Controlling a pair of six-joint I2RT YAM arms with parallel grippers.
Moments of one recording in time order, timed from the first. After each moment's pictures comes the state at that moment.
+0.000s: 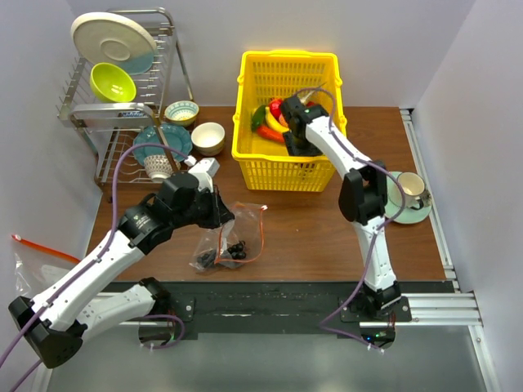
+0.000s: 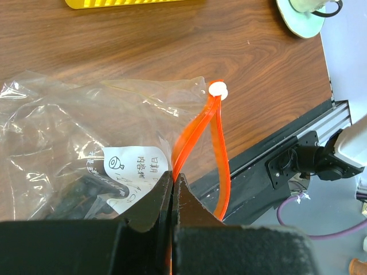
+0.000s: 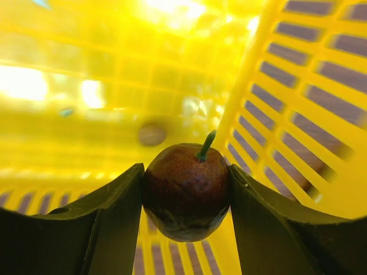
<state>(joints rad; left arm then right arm) -0.69 0.92 0.96 -0.66 0.10 -0.61 0.45 2.34 2.23 -1.17 0.34 0.14</state>
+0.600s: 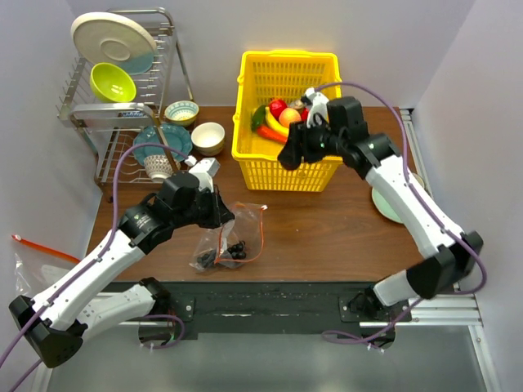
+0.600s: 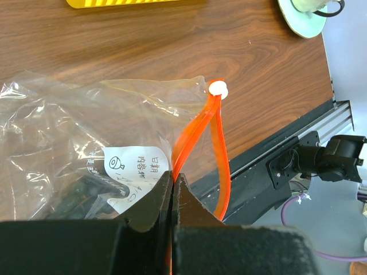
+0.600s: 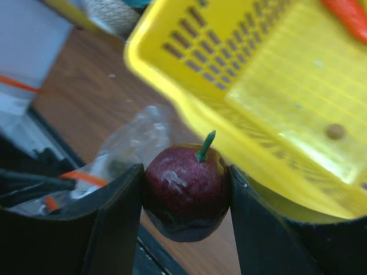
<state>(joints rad) -0.69 0.93 0.96 -0.66 0.10 -0.61 0.48 1.48 1.59 -0.69 -0.31 0.24</state>
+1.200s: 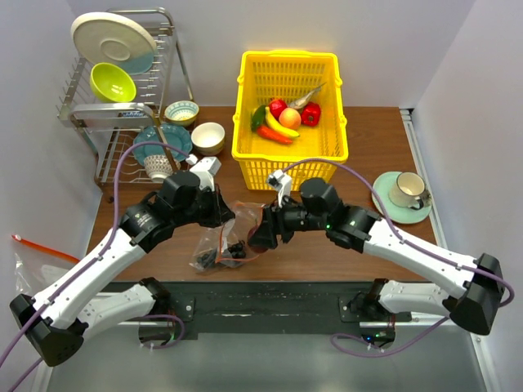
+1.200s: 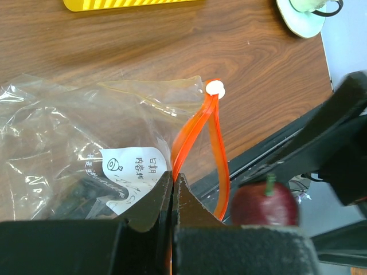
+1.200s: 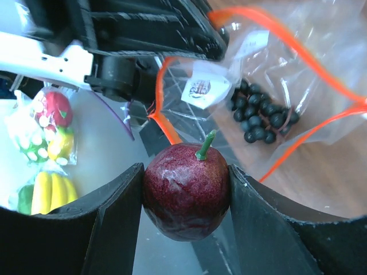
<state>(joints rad) -0.69 0.94 0.98 -0.66 0.10 -0.60 0.93 1.14 0.94 -0.26 -0.41 0.53</state>
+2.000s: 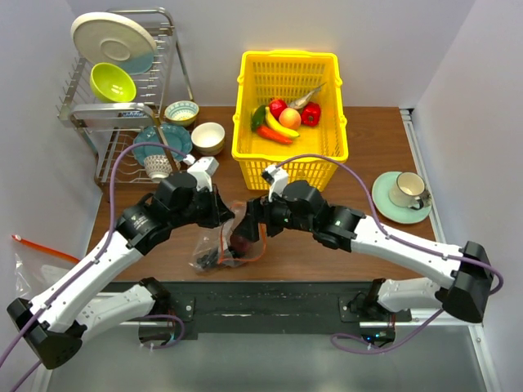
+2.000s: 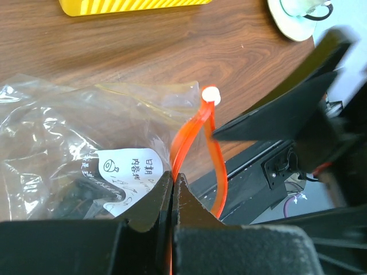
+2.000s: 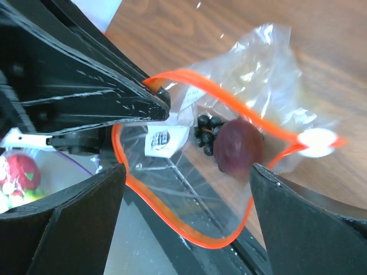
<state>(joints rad) -0.69 0.92 0.98 -0.66 0.10 -0.60 1.02 1.23 0.98 -0.21 -0.09 0.61</state>
